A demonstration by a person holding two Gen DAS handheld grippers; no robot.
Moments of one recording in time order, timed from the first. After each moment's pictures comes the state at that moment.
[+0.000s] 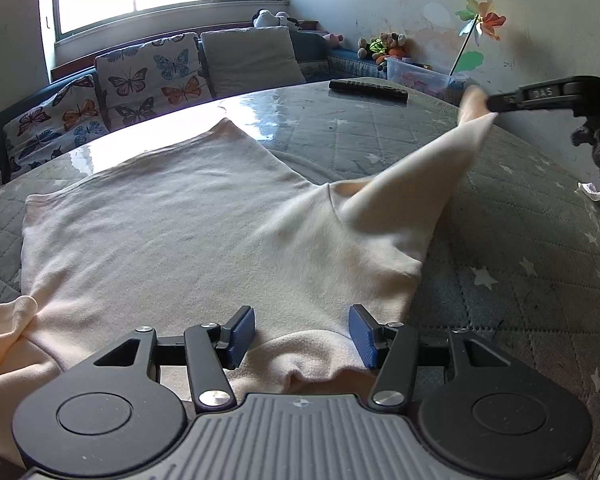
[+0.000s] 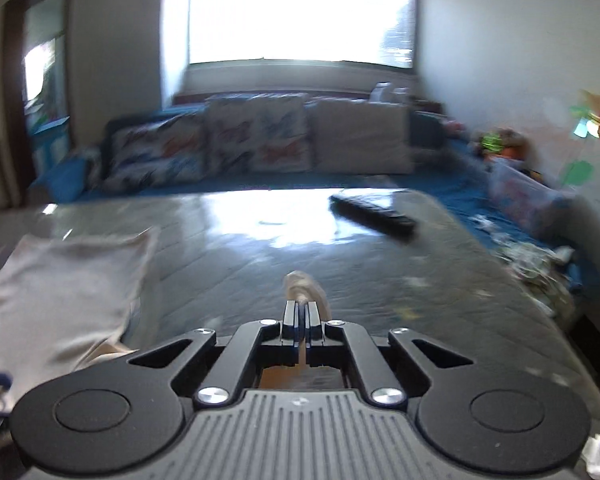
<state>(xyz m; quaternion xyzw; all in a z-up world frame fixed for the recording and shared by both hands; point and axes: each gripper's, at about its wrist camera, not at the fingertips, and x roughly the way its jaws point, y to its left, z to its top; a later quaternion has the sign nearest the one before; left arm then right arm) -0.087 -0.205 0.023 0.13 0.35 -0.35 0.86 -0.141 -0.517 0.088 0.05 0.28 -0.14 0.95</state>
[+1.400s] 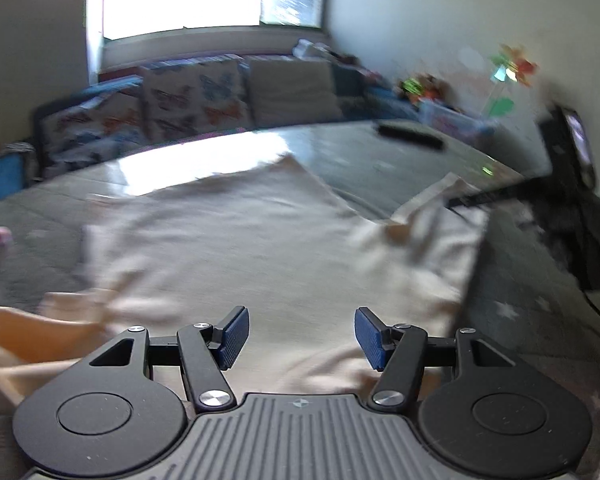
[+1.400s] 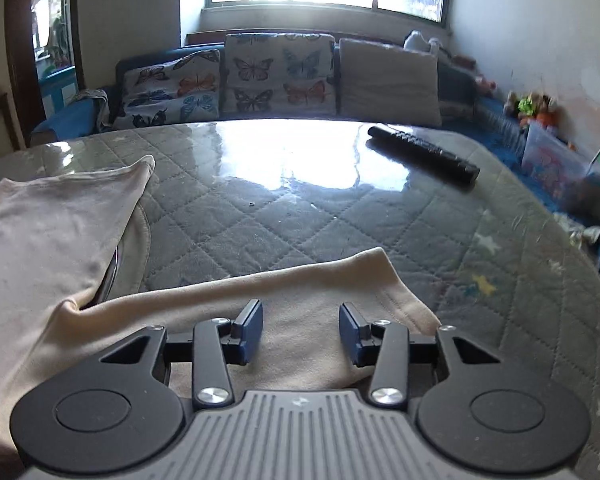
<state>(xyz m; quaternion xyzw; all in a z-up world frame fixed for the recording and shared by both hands) -0.081 -0.143 0.050 0.08 0.31 -0.29 0.90 -0.063 -0.493 0.025 0.01 0.36 -0.09 0.93</state>
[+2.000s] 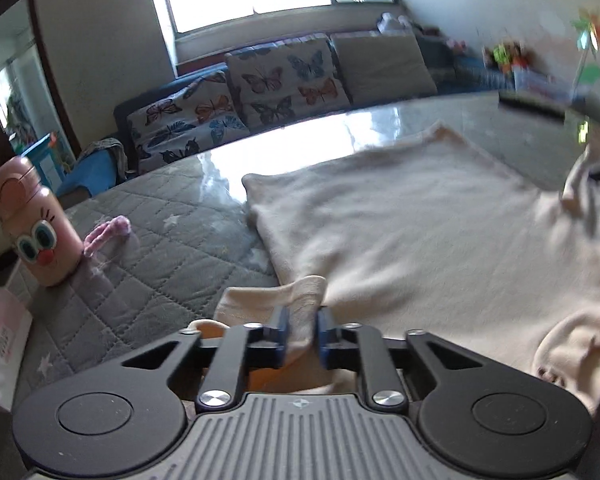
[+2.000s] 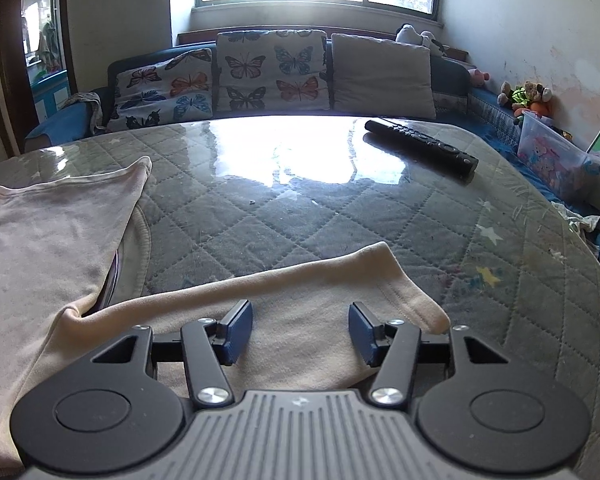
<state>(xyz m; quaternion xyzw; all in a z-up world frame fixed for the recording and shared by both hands) -0.022 -0.074 0.037 0.14 0.32 -0.17 0.92 -0.060 -0.493 0.024 0.03 0.37 -0.10 0.92</state>
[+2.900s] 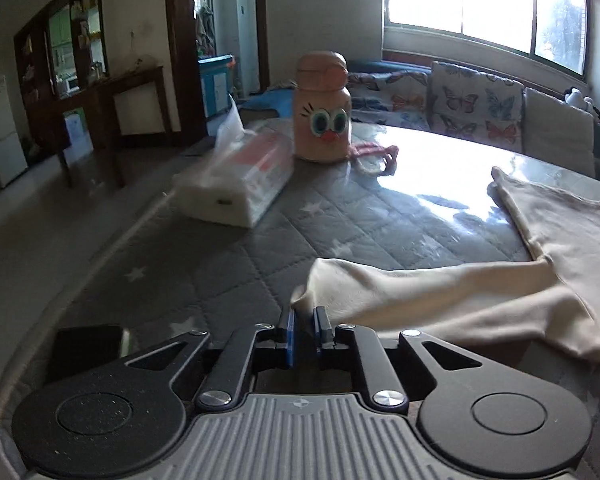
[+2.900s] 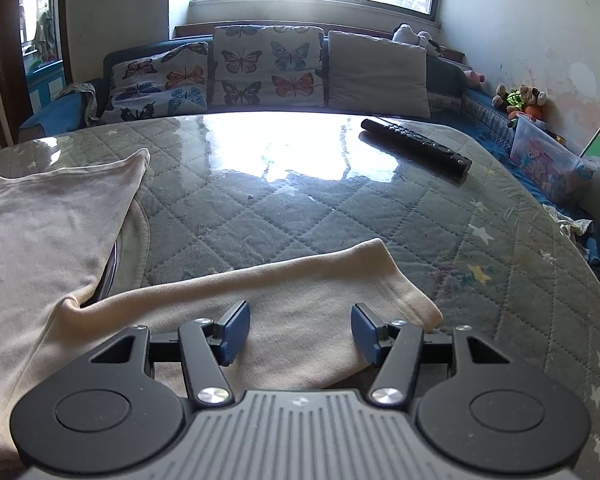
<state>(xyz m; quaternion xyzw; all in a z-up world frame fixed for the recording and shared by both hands) -0.122 0.106 0.052 -0.01 0.33 0.09 0.94 -0.063 -0.488 0.026 0.02 0.38 -0.11 0.92</state>
